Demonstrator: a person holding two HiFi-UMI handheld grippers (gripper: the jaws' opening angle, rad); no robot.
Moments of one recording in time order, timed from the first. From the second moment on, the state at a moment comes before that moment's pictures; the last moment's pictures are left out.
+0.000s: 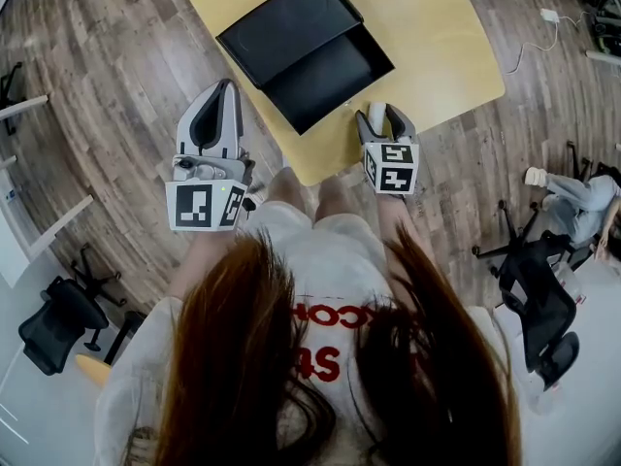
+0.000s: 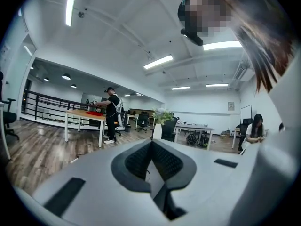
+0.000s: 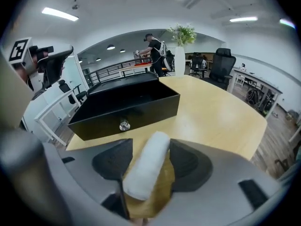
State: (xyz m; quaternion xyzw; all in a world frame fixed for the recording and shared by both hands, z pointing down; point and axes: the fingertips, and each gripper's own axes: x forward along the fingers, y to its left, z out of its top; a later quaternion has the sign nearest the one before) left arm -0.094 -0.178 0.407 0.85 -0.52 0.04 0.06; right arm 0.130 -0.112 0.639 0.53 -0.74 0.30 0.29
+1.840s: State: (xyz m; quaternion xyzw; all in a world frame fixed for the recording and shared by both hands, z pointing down) left arm -0.120 -0.199 0.291 0.80 -0.60 -0.05 -0.07; right arm 0.118 -0.221 0.322 0.51 -0.86 0.04 -0.02
